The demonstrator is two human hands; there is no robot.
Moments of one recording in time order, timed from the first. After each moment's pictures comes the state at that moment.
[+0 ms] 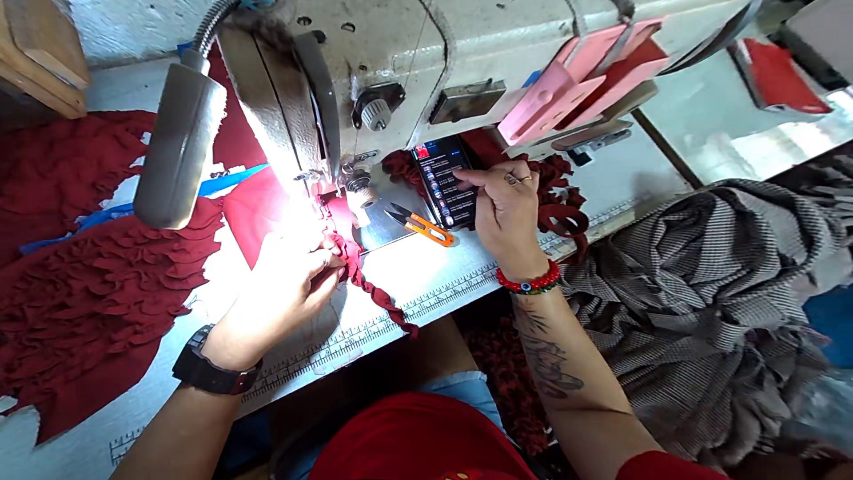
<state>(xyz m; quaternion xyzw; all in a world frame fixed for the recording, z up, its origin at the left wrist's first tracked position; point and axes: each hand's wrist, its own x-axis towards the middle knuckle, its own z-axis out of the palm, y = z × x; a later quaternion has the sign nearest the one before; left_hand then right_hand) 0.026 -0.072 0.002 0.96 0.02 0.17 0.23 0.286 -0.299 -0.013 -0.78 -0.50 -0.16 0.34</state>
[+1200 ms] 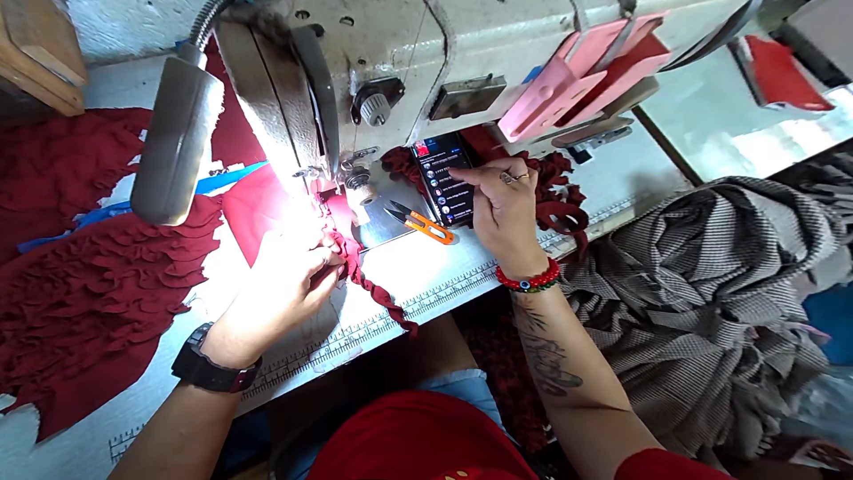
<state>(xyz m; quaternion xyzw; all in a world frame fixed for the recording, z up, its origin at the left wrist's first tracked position) 0.026 -0.072 0.003 0.96 0.02 0.17 0.23 0.285 -0.298 -0.012 -0.78 -0.51 -0.16 0.34</state>
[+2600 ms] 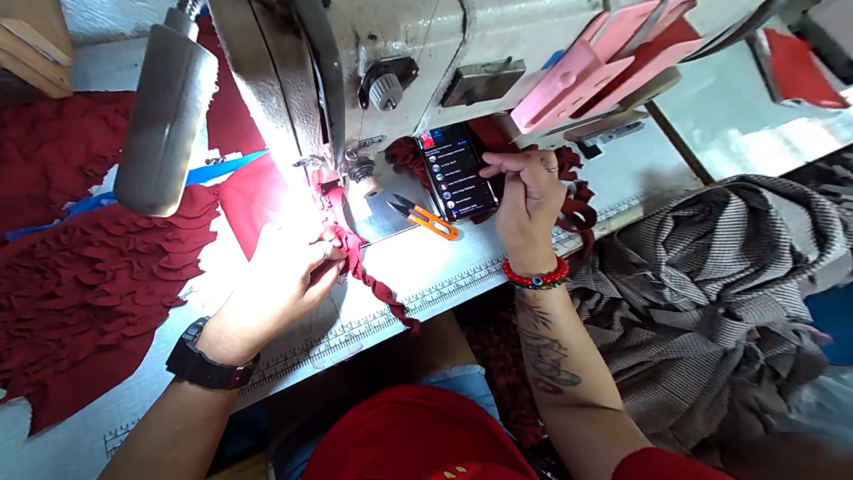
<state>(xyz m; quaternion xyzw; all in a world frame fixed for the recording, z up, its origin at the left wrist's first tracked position) 0.026 -0.073 0.002 0.96 0.02 0.17 0.23 0.287 -0.304 -0.012 -0.76 -0.46 -0.16 0.44</state>
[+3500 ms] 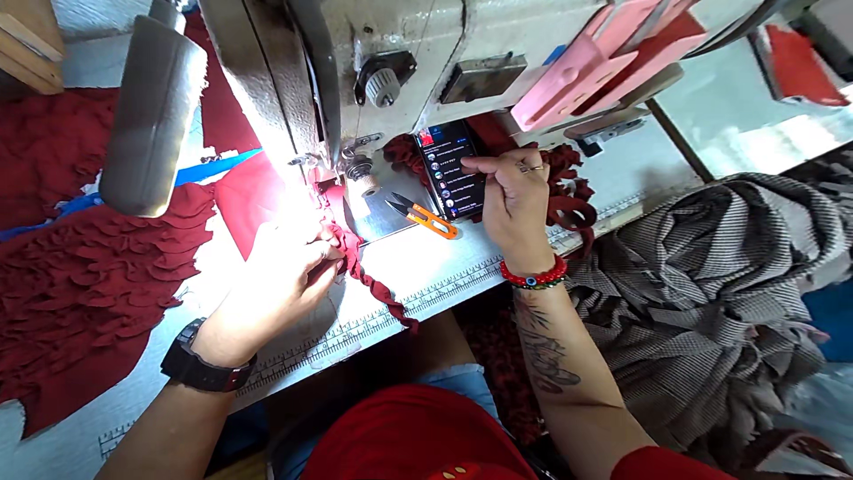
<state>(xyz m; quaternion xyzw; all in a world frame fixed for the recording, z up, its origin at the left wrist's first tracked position) 0.026 -0.073 0.003 0.96 0.03 0.17 0.24 0.282 -0.300 -0.011 -0.78 -0.48 -0.15 0.37</state>
